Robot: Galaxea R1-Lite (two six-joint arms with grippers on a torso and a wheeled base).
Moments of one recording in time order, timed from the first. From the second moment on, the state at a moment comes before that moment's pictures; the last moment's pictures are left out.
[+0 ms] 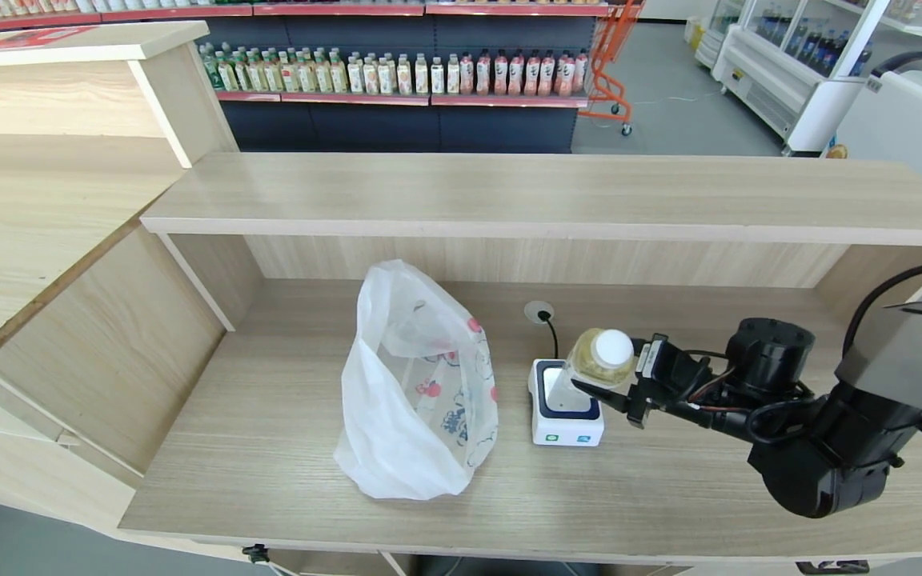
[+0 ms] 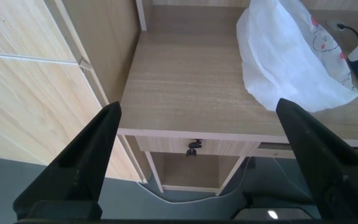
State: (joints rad) left arm 0.00 0.00 0.00 0.00 0.01 0.01; right arm 0.23 2.17 -0.65 -1.46 0.71 -0.80
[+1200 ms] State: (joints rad) left arm 0.00 0.00 0.00 0.00 0.01 0.01; right arm 0.24 2.07 -0.64 -1.48 0.53 -0.34
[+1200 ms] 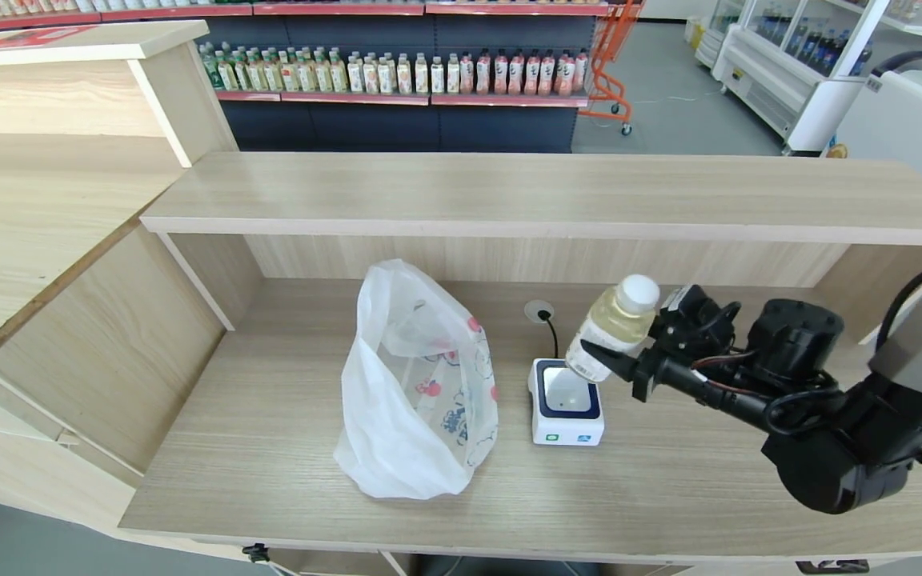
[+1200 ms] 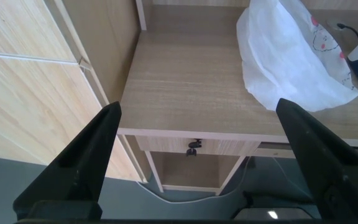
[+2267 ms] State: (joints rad) left arm 0.00 0.00 0.00 0.00 0.01 0.01; right arm 0.30 1.63 -0.58 -0.98 0.35 0.21
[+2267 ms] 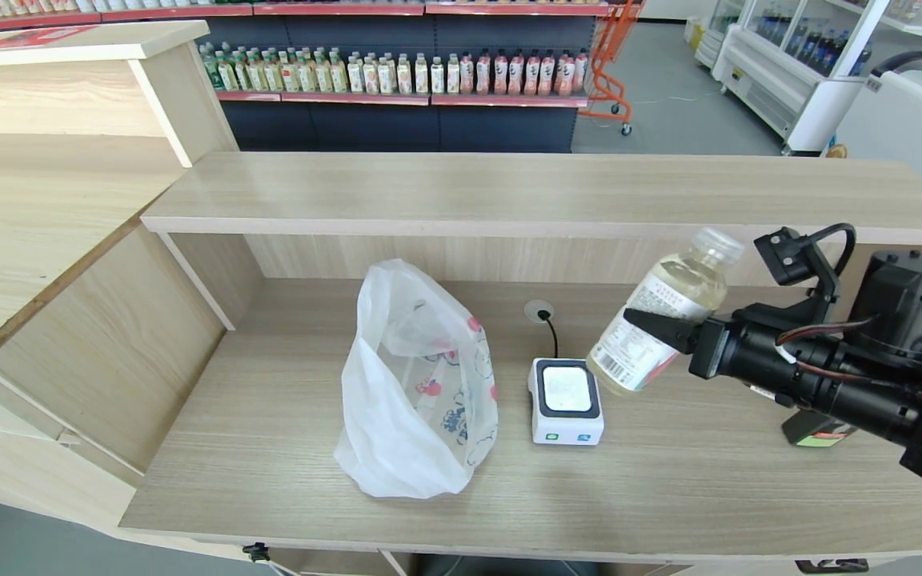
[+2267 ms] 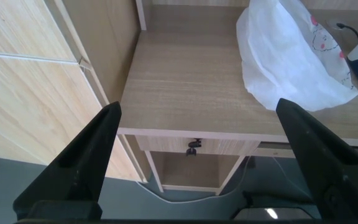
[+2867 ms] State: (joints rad) left arm 0.00 0.00 0.00 0.00 0.01 0.01; right arm 0.39 1.61 -0.62 -0.82 0.23 0.41
